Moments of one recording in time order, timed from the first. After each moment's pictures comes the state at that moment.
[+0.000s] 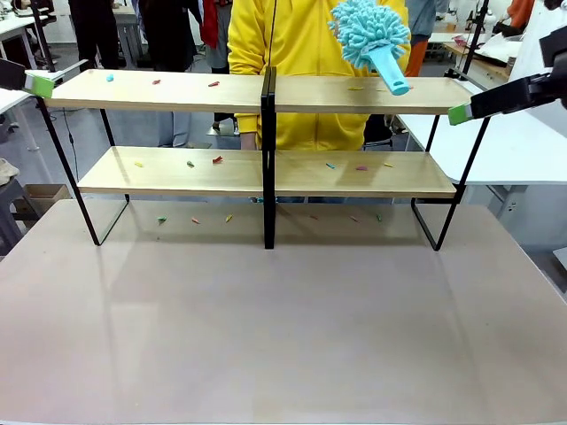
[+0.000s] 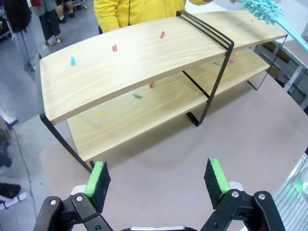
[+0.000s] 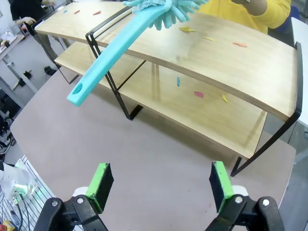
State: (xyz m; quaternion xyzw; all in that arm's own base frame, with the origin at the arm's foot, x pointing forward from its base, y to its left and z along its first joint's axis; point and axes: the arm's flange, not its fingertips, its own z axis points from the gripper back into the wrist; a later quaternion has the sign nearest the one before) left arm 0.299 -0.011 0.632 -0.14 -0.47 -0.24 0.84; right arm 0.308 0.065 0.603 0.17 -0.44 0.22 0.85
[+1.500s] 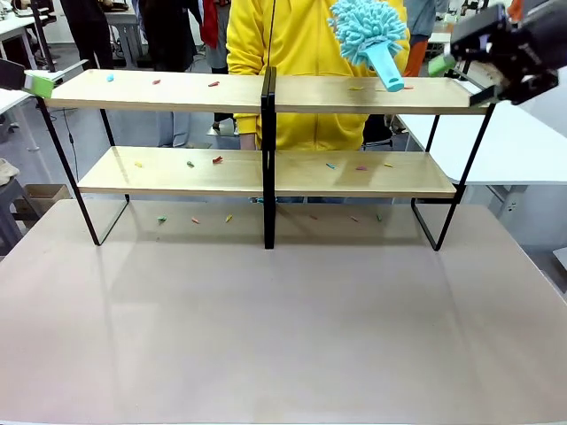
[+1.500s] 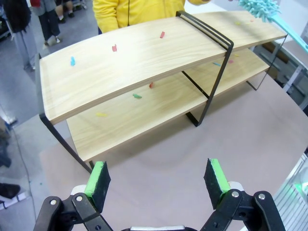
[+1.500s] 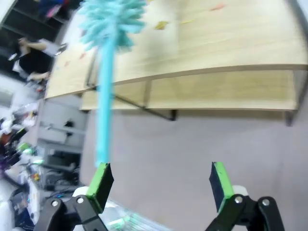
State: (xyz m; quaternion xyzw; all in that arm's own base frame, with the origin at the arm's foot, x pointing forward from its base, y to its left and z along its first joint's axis) left arm 0.299 -0.010 0.631 -0.14 -0.47 -0.24 0.84; right arm 0.353 0.085 0.643 0.32 -0.30 -0.02 0.90
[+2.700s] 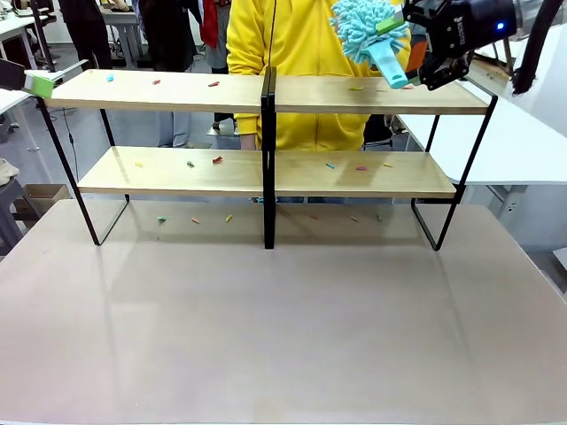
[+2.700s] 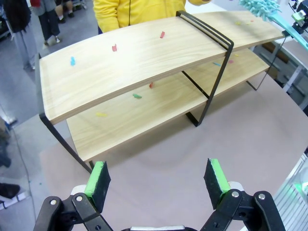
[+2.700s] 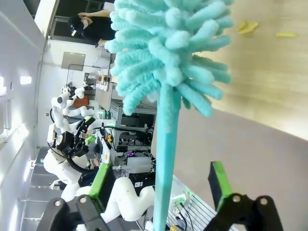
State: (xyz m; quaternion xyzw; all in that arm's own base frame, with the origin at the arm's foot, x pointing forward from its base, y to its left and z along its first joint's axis) left arm 0.299 -0.010 0.631 -0.14 -0.47 -0.24 0.84; right arm 0.478 0.107 0.633 0.50 -0.16 0.01 0.85
